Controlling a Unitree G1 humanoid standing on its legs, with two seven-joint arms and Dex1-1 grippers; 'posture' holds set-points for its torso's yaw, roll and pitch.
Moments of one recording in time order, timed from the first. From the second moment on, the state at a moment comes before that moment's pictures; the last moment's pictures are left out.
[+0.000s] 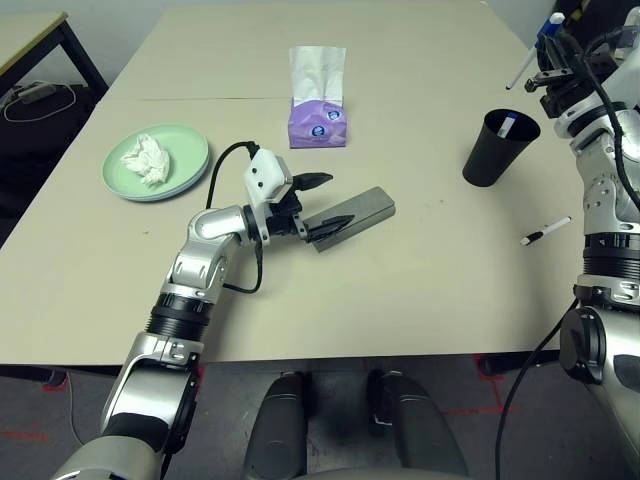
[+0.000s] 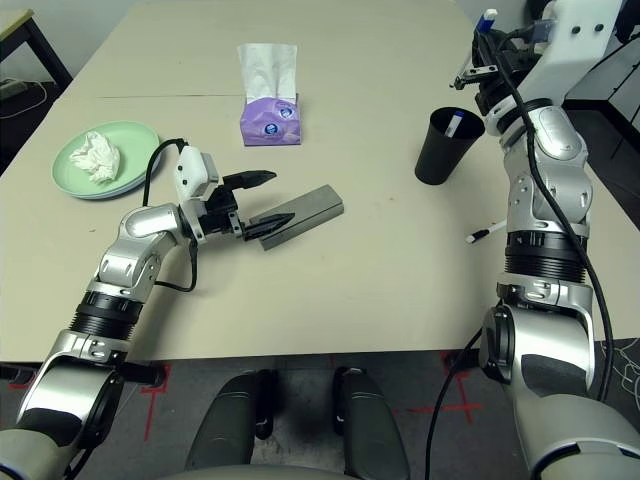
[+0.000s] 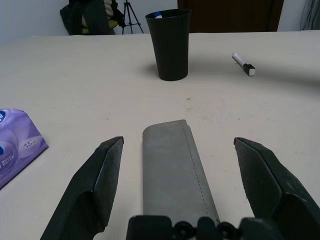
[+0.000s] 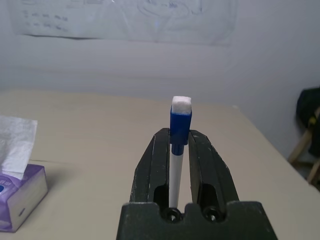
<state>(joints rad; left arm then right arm) -0.60 0.40 -0.11 0.26 -0.26 0.05 -0.99 -0.86 -0.47 -0.33 0.31 0.26 0.29 0.27</state>
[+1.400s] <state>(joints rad) -0.61 0.40 -0.10 0.28 -0.26 0.05 -0.99 -0.82 -0.85 0.13 0.55 0.12 0.03 1.29</state>
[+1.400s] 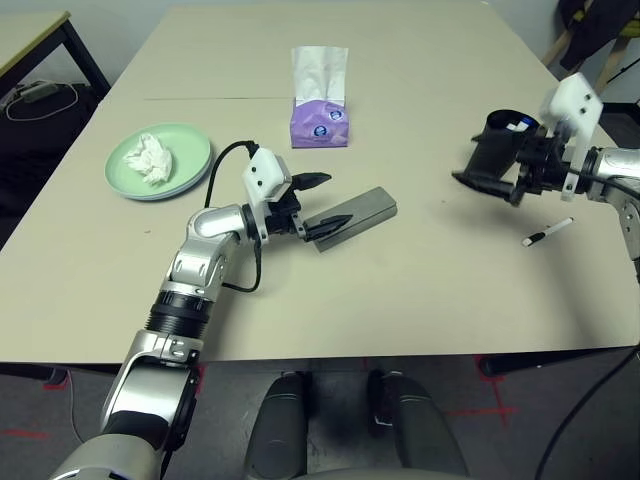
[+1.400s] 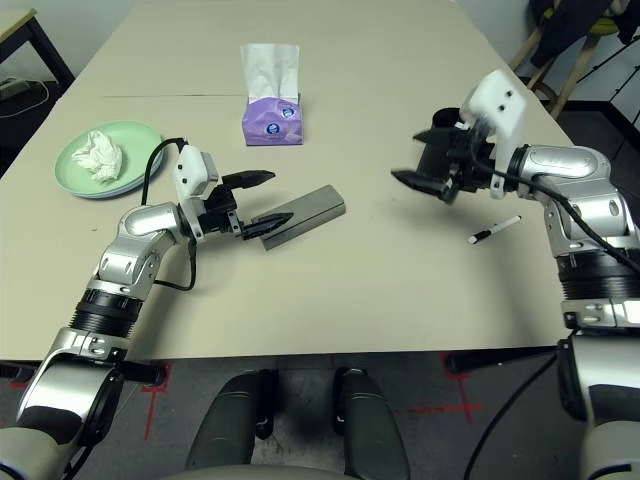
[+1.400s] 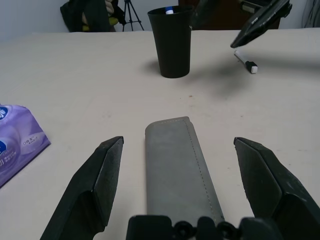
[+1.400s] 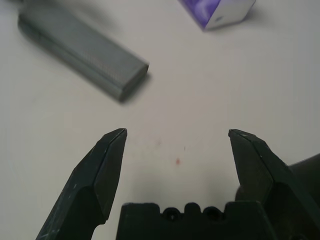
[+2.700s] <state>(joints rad) -0.50 0.41 -0.10 0.12 -0.27 0.14 -0.95 -1.19 -0.94 0.47 1.14 -0.53 -0.80 1.34</state>
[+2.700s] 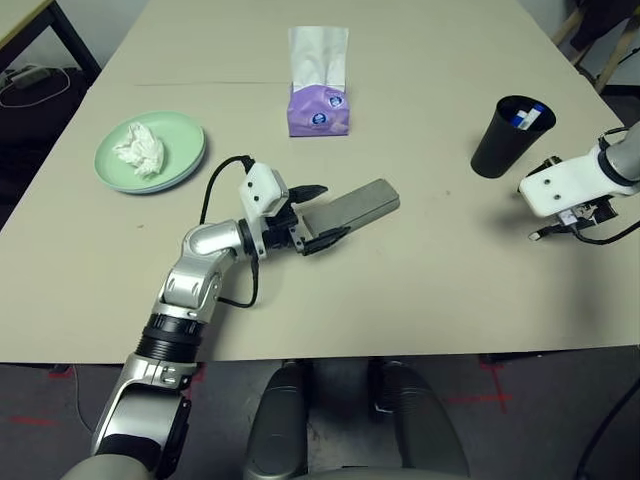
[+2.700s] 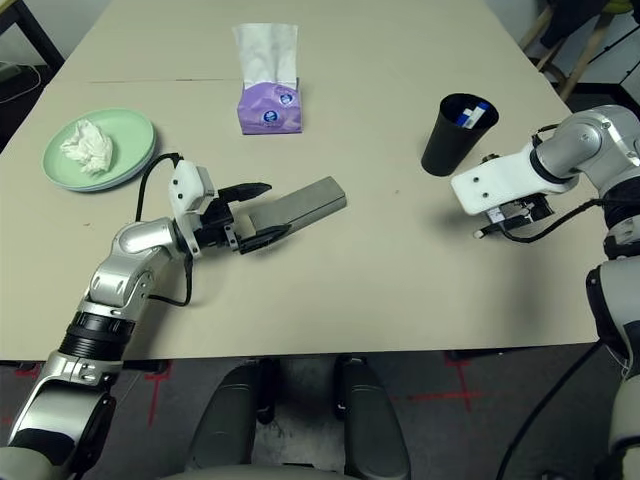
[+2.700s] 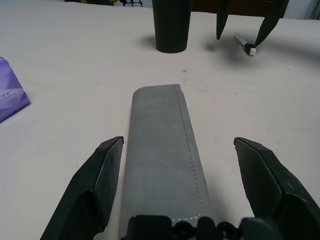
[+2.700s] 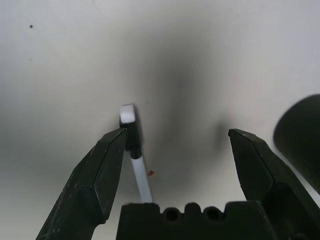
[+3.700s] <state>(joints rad) -0.50 0.42 -0.08 0.13 -0.27 0.15 -0.95 -1.16 -0.98 0.50 1.11 -0.56 -0.93 1.34</state>
